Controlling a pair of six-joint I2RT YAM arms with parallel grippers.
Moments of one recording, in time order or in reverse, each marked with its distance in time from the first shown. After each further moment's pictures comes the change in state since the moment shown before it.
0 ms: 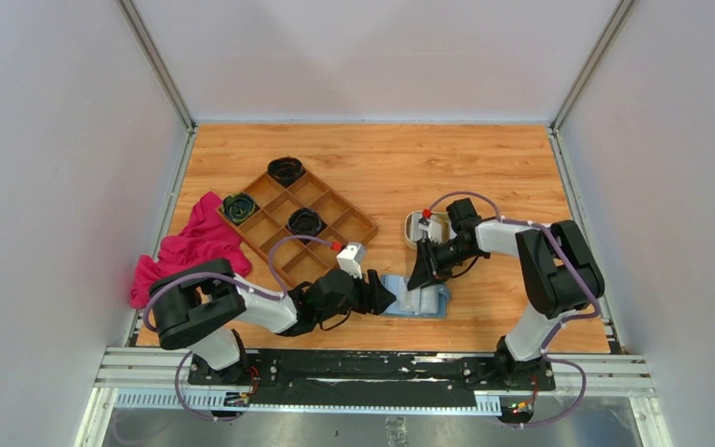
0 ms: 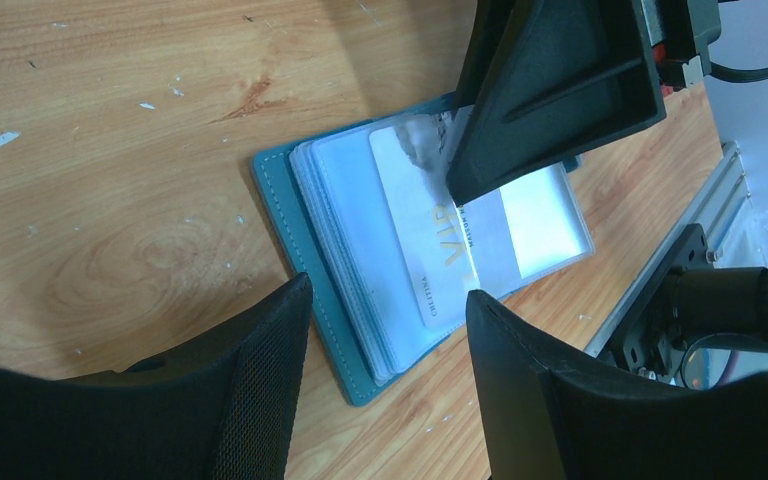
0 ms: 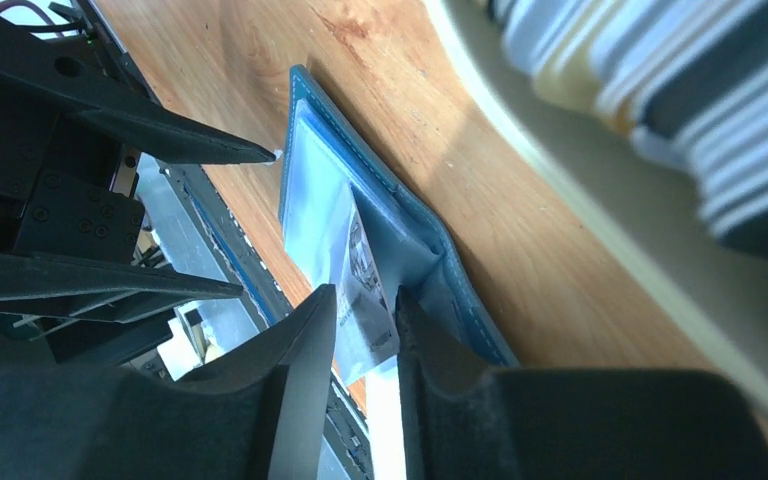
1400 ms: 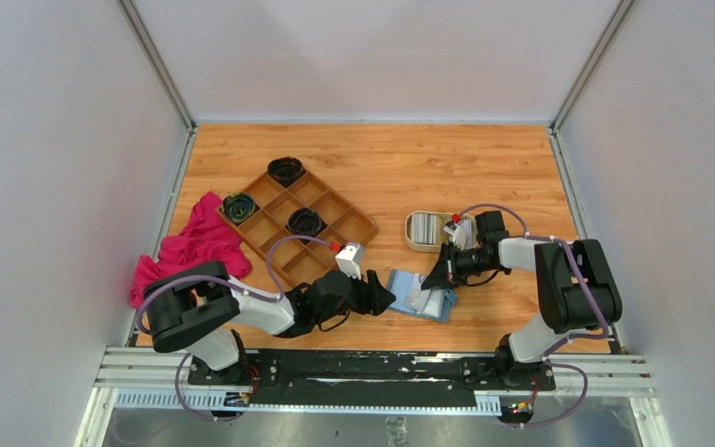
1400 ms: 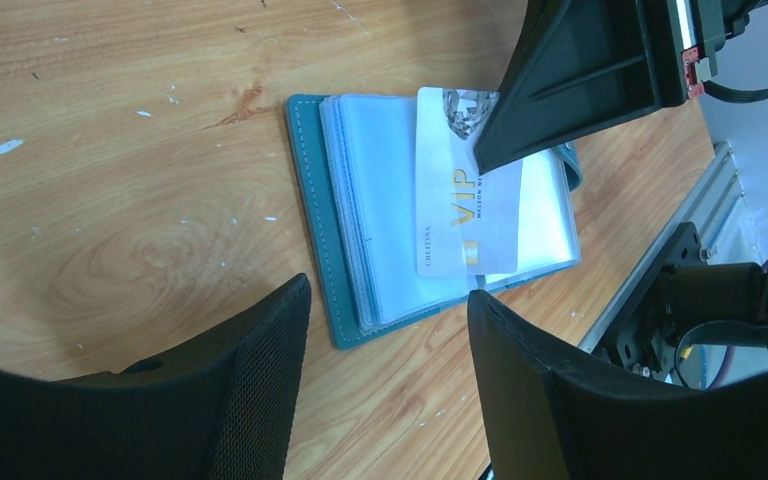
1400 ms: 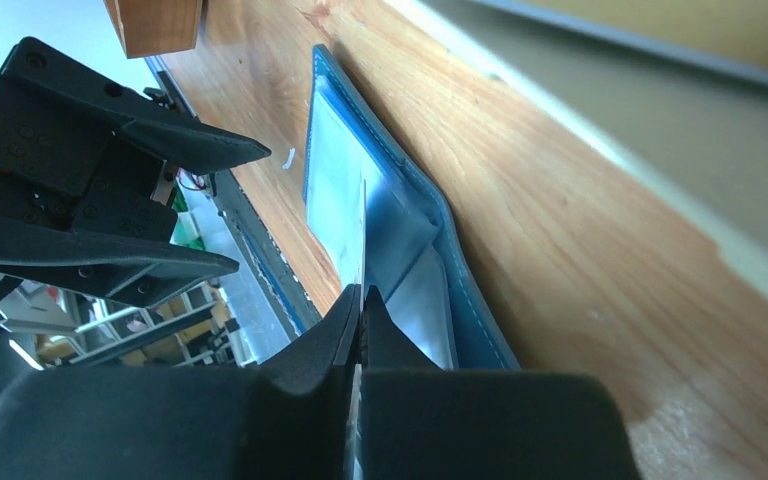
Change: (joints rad) left arm -0.012 -0.035 -0.011 0.000 -0.015 0.017; right arm -0.170 -0.123 -0.196 0.158 -0.095 0.128
